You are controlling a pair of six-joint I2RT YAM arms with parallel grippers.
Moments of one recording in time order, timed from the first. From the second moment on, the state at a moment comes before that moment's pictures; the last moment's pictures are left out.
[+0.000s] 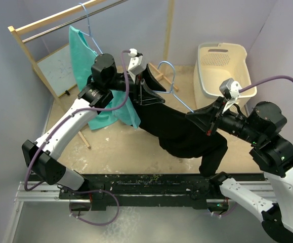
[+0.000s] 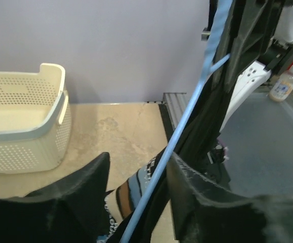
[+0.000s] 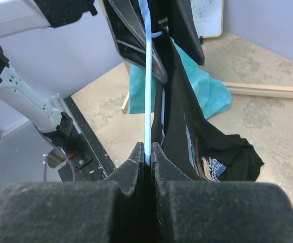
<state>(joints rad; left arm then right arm) -0.57 1.48 1.55 0.04 1.11 -0.17 0.52 0.80 1.40 -0.71 -0.43 0.17</state>
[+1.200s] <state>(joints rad) -0.59 1.35 1.65 -0.32 0.72 0.12 0.52 0.63 1.27 -0.87 0.15 0.11</state>
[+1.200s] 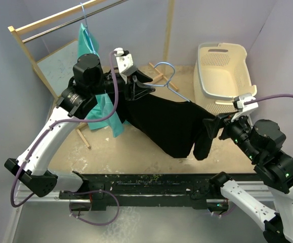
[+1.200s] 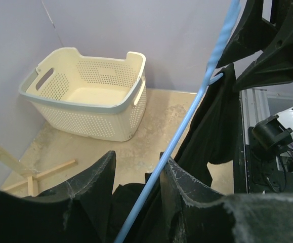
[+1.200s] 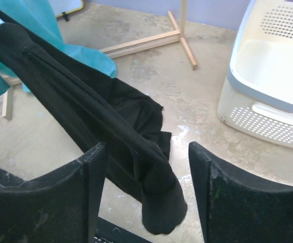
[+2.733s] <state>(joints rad) -0.59 1.15 1.65 -0.38 0.45 0.18 0.52 0.62 1.28 -0.84 -0.02 0.11</state>
